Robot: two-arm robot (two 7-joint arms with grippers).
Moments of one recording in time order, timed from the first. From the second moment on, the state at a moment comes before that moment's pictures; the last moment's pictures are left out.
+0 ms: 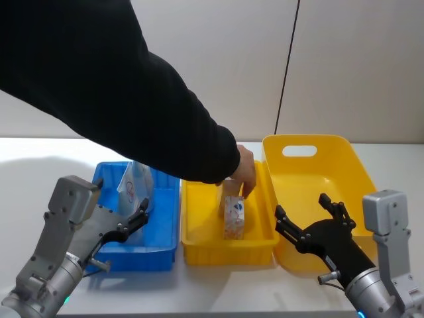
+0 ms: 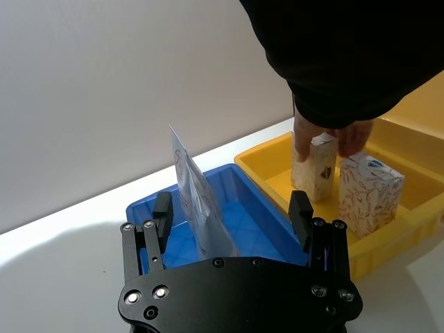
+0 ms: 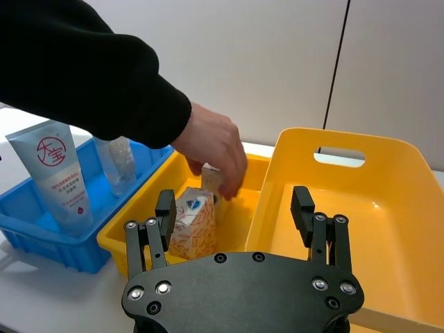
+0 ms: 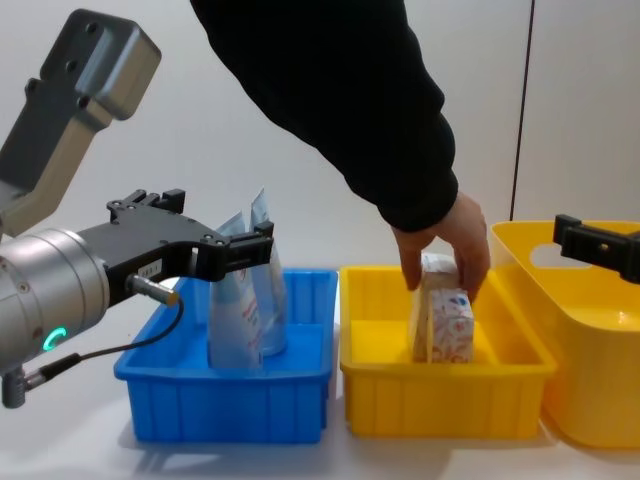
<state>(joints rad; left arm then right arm) -0.24 0.38 0.45 -1.63 -0.20 0.01 -0.01 -0.01 0.34 -0.23 -1.77 0.29 0.03 0.07</state>
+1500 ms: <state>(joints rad) -0.24 0.38 0.45 -1.63 -0.20 0.01 -0.01 -0.01 0.34 -0.23 -1.77 0.29 0.03 0.07</state>
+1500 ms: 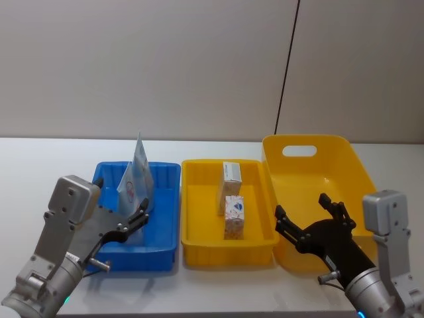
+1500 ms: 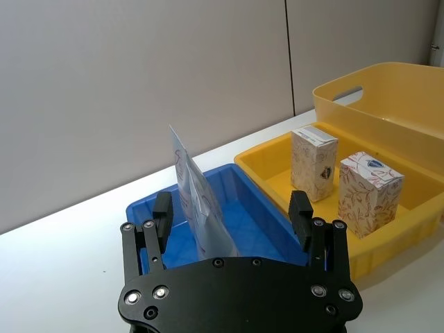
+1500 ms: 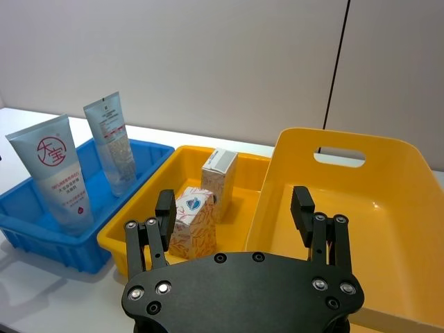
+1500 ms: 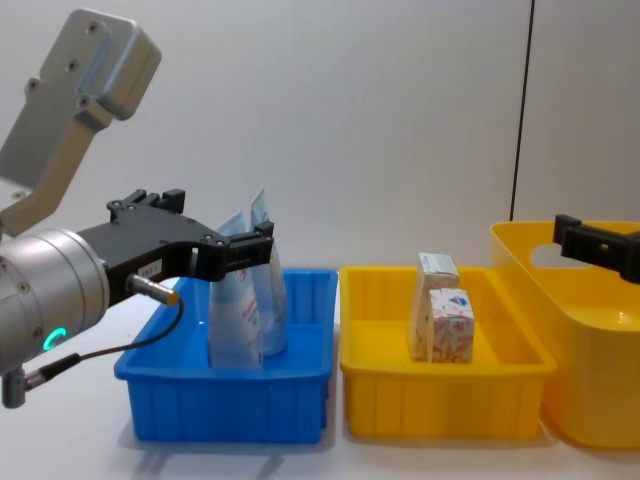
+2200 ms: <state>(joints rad) -0.24 0.38 0.45 -1.63 -0.20 0.01 -0.01 -0.01 0.34 -0.23 -1.77 0.29 0.03 0.07</state>
